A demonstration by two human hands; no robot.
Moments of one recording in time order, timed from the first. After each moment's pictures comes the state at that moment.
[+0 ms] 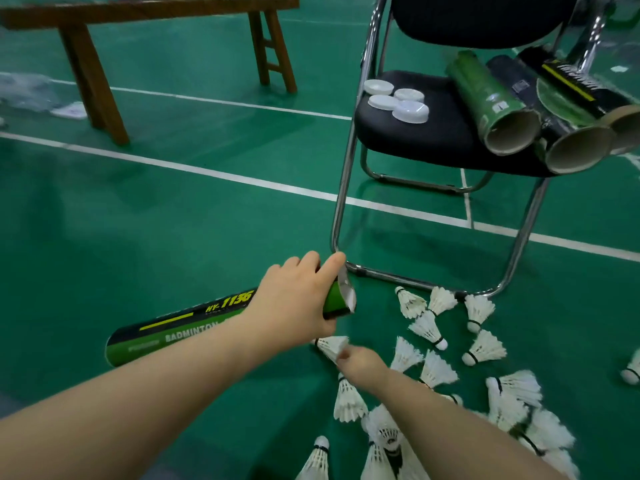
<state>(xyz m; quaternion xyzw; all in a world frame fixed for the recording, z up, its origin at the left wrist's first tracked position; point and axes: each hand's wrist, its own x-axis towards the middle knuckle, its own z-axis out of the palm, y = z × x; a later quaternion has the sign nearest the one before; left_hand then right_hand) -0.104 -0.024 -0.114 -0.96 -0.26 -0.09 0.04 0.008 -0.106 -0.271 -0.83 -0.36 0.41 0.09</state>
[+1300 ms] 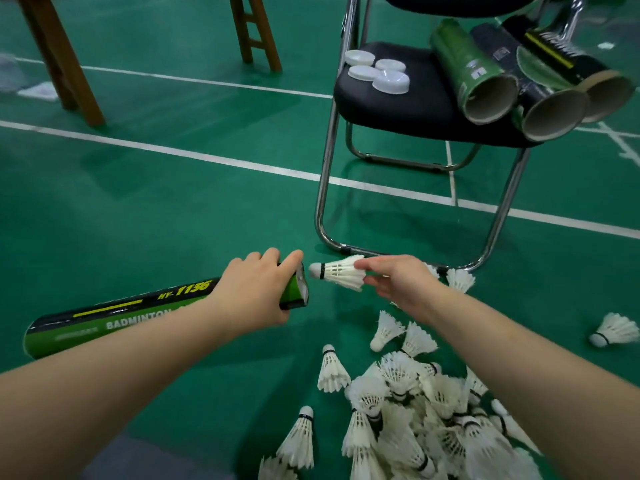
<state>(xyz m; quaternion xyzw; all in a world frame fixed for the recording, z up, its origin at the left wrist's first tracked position) -0.133 -0.009 -0.143 -0.96 -0.27 0.01 0.06 0.043 -0.128 -0.140 -0.73 -0.15 0.46 0.49</state>
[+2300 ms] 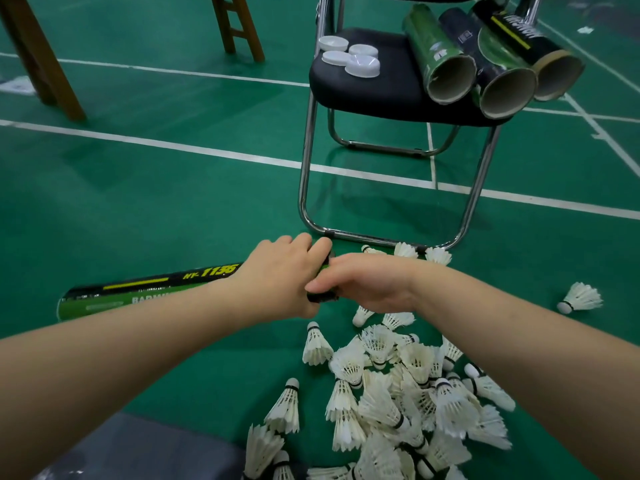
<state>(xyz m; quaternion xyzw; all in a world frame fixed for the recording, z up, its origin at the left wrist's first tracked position) -0.102 -0.074 -0.118 -0.98 -0.16 0.00 0.06 0.010 -0.166 -0.107 -0.56 -0.38 0.63 0.37</state>
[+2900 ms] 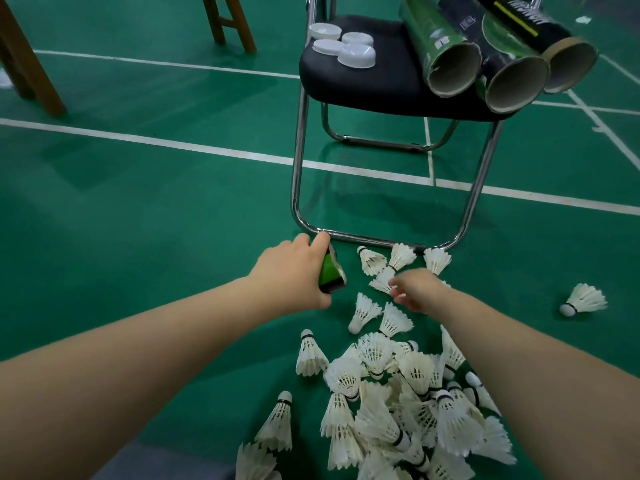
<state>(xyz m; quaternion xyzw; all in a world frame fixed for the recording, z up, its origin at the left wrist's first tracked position) -0.065 -0.052 -0.141 -0.97 -0.25 0.04 -0.06 0.113 -0.170 -0.217 -0.85 -0.08 0.41 0.32</state>
